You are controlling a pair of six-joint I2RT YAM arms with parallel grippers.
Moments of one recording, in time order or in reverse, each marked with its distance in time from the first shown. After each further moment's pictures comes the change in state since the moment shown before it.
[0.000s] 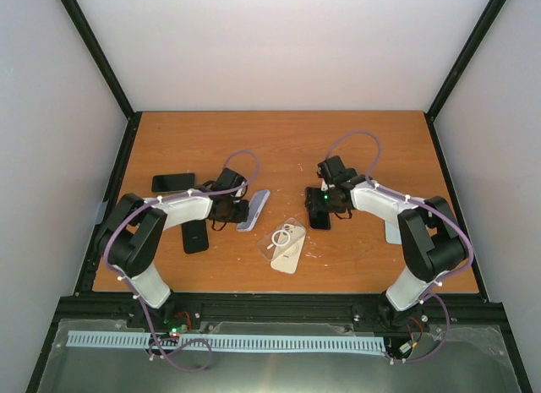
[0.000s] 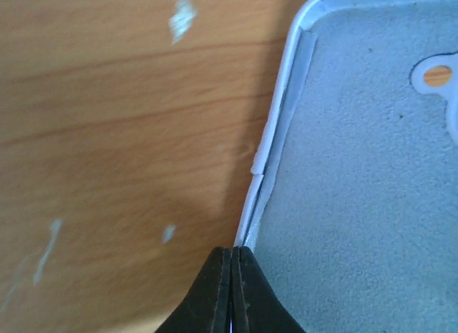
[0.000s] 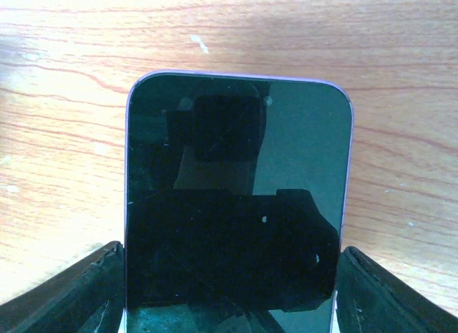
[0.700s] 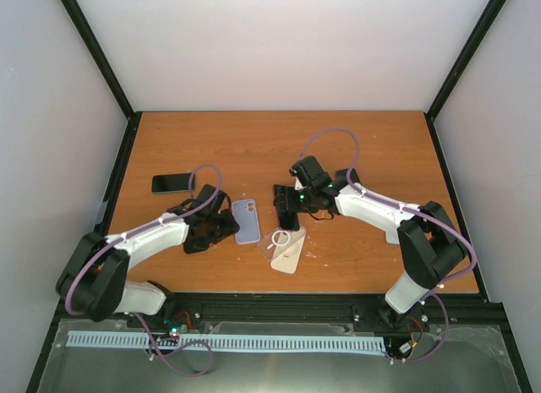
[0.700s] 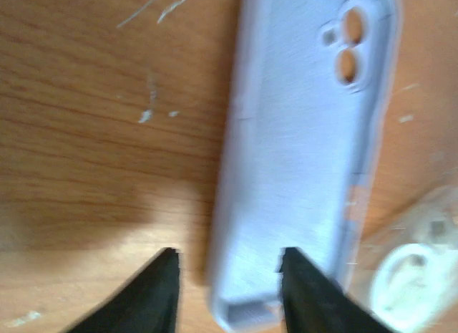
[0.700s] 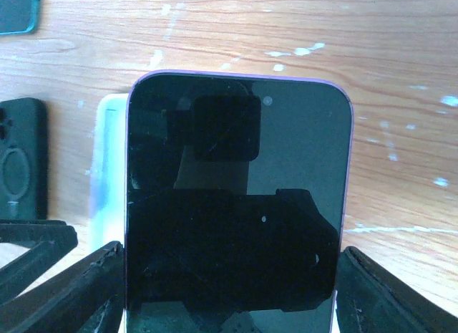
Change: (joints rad) left arm 0.003 -0.327 -0.253 -0.062 0.055 -0.536; right arm 0.191 -0.037 0.077 0.040 -0.104 0.170
